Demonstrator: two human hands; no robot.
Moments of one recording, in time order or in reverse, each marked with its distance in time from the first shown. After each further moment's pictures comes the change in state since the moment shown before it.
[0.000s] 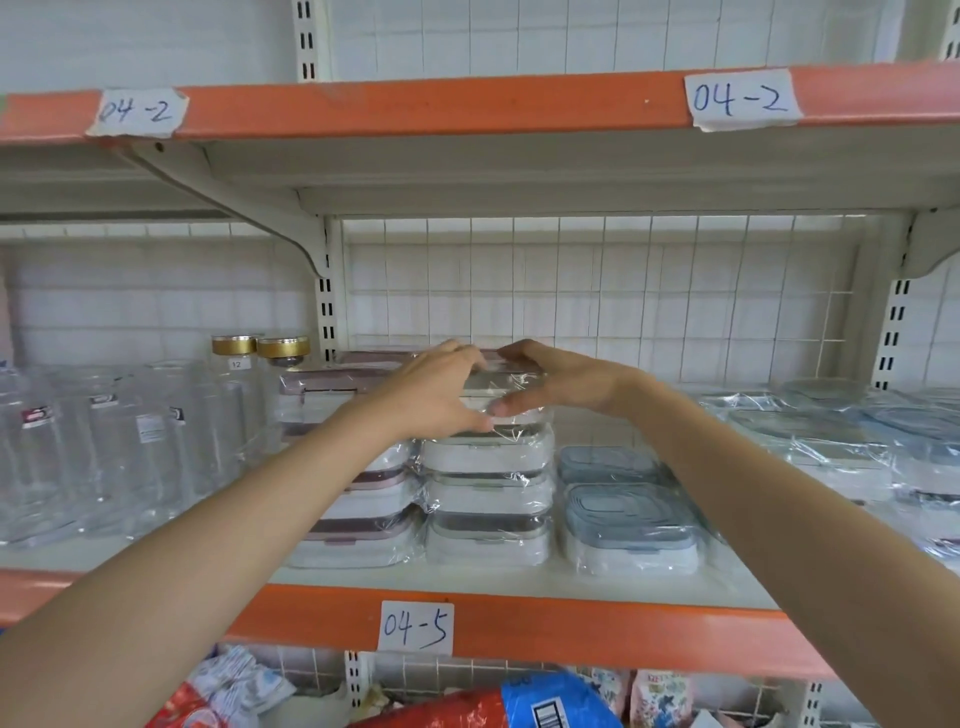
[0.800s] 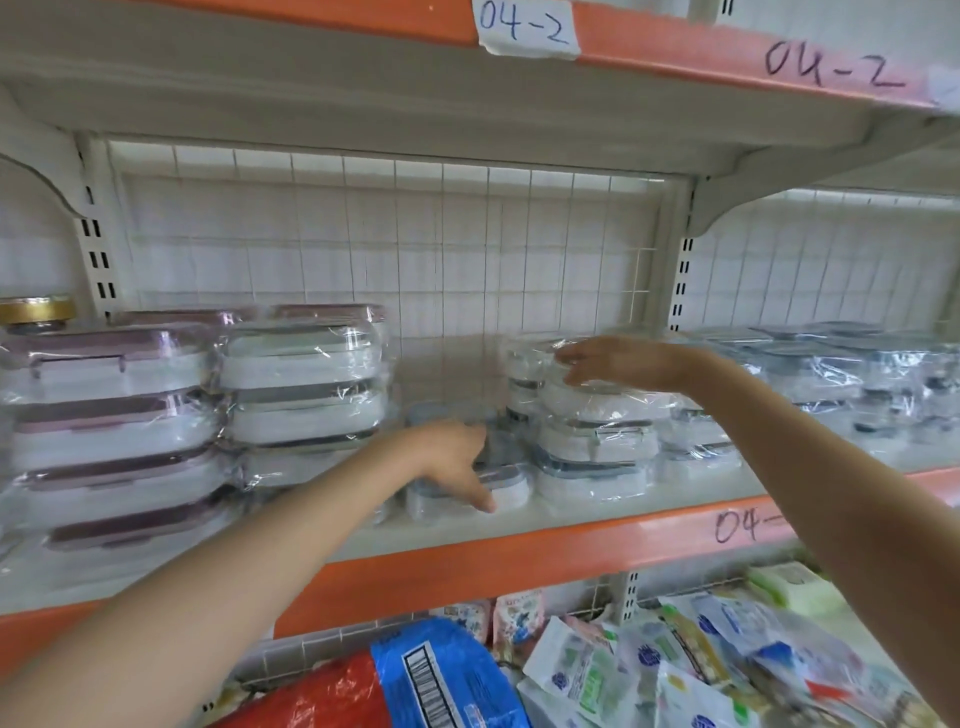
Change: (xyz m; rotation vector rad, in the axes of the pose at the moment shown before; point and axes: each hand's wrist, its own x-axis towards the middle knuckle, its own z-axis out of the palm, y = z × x) left_hand 0.032 0.119 0.112 0.090 -0.547 0.229; right_hand -0.145 0.099 -0.076 -0.289 0.151 0.432
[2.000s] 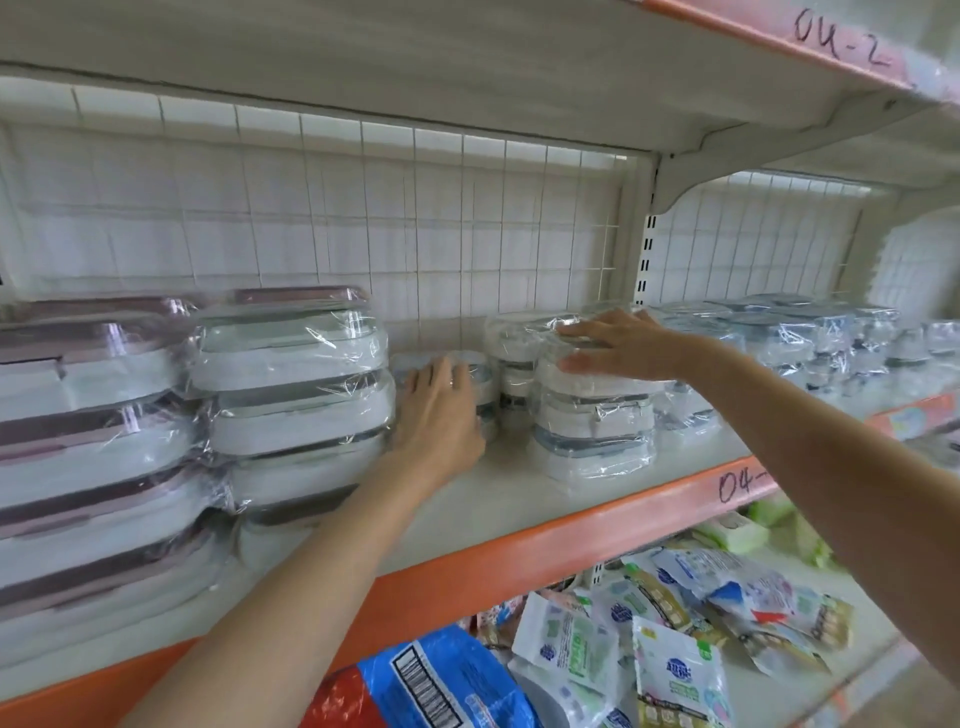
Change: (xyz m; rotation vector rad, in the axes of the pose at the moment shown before) left_hand 0.031 -0.031 0.029 -0.012 0.688 0.003; right_hand 0.004 -0.004 0.017 -0.429 0.166 0.172
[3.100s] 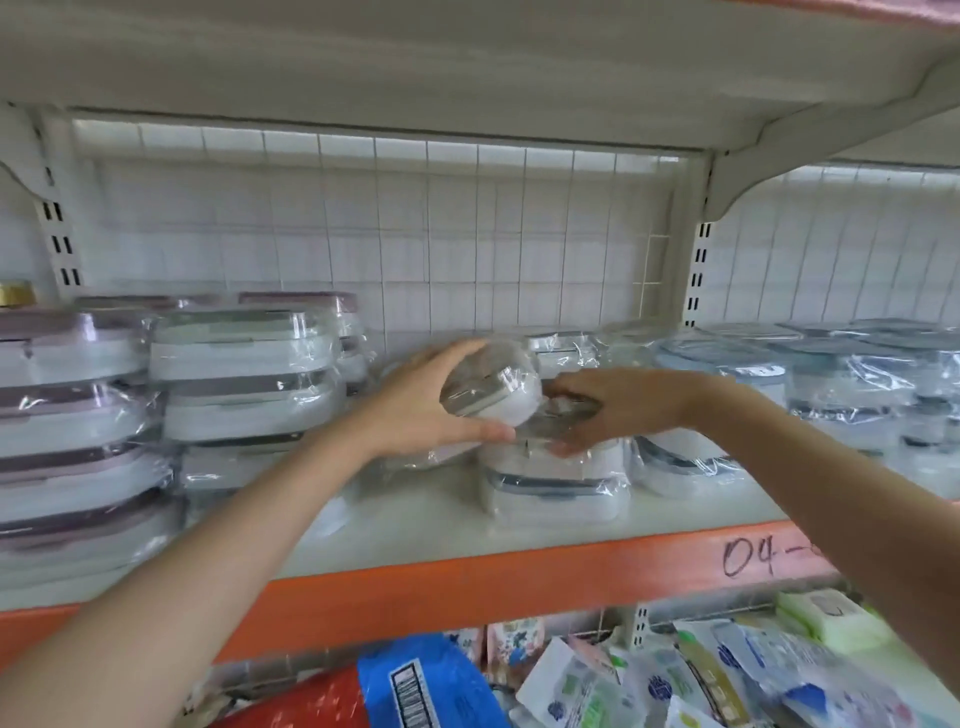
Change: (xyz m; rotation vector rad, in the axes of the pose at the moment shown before) left_hand 0.012 0.018 -0.033 -0.402 -0.204 -0.116; right_hand -0.001 0.028 0.013 0.198 -0.278 -0.360
